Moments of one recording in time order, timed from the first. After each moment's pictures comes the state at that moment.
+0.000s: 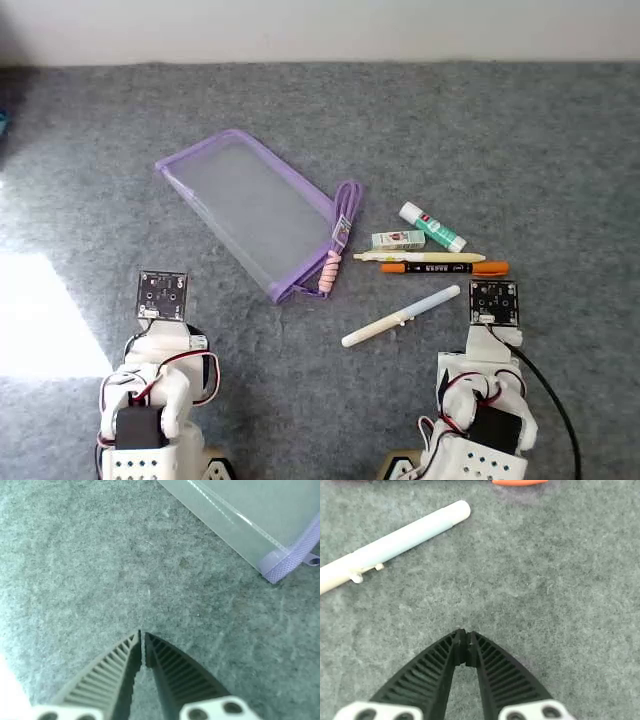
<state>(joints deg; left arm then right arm) -6.7 -103.4 96.9 71.4 -0.1 16.9 -103.1 95.5 74.2 13.9</state>
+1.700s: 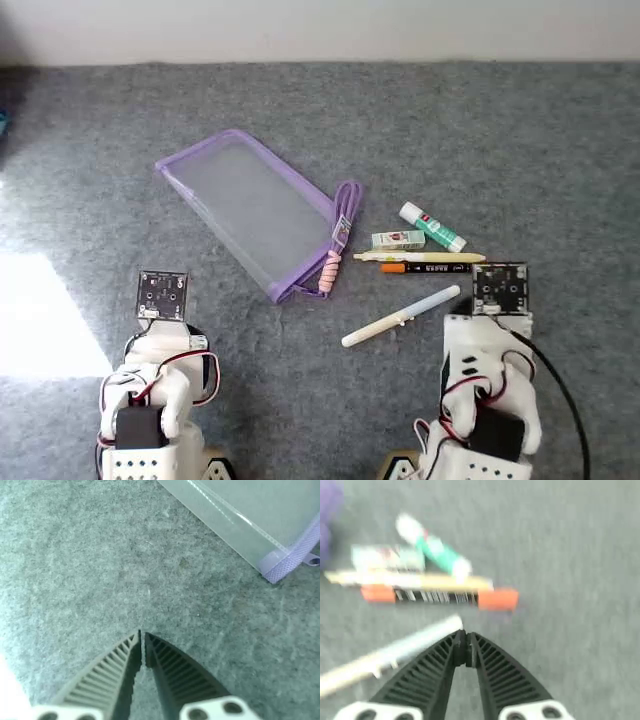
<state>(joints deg) -6.7 -103.4 96.9 71.4 -0.1 10.8 -101.4 85.0 59.3 13.9</state>
